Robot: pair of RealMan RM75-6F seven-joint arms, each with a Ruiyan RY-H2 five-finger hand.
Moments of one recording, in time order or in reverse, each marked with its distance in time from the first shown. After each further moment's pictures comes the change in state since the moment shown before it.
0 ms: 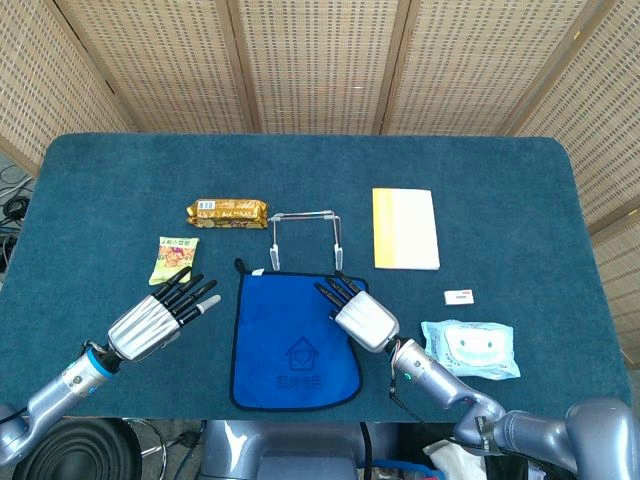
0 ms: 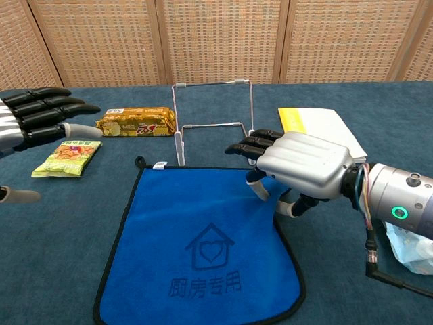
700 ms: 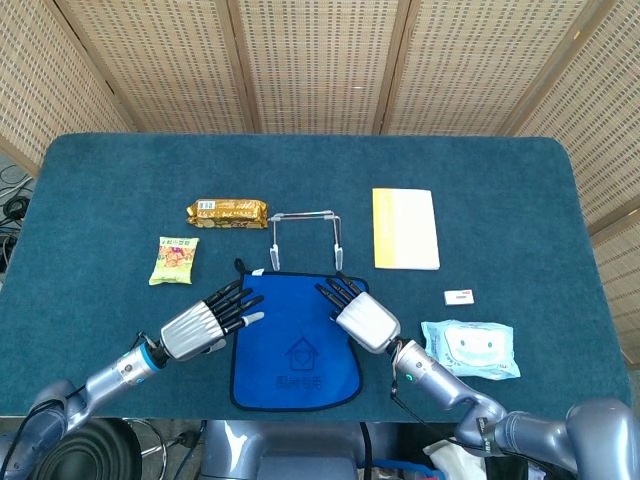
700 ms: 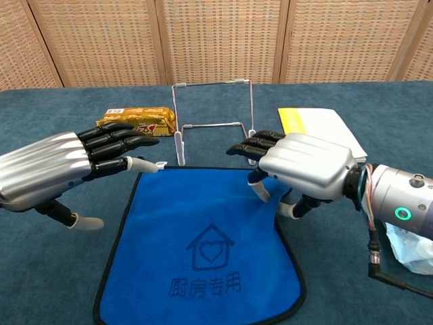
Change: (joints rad) left arm -0.098 -0.376 0.086 0.519 -0.029 0.128 -0.325; right arm -0.003 0.000 -0.010 0.005 0.003 0.009 0.027
